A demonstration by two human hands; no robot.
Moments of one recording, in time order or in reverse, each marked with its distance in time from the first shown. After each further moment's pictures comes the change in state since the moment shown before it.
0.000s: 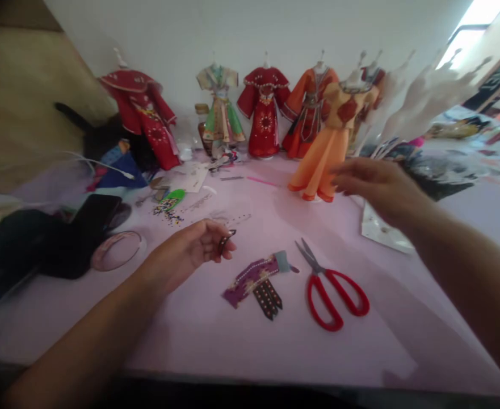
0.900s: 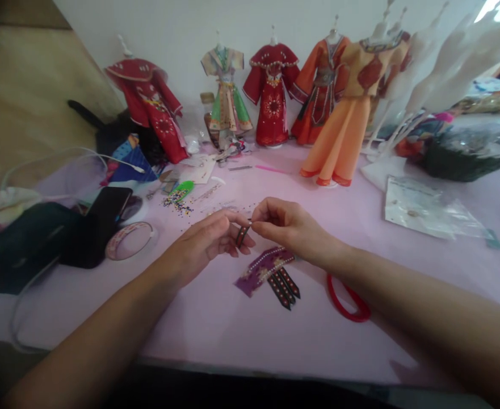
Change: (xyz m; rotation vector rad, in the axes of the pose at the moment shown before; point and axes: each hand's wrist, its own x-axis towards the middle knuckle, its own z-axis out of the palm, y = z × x) left_hand -0.006 -0.012 0.004 0.280 -0.145 0.127; right_hand -0.103 -0.094 0.131 0.653 -0.729 -0.070
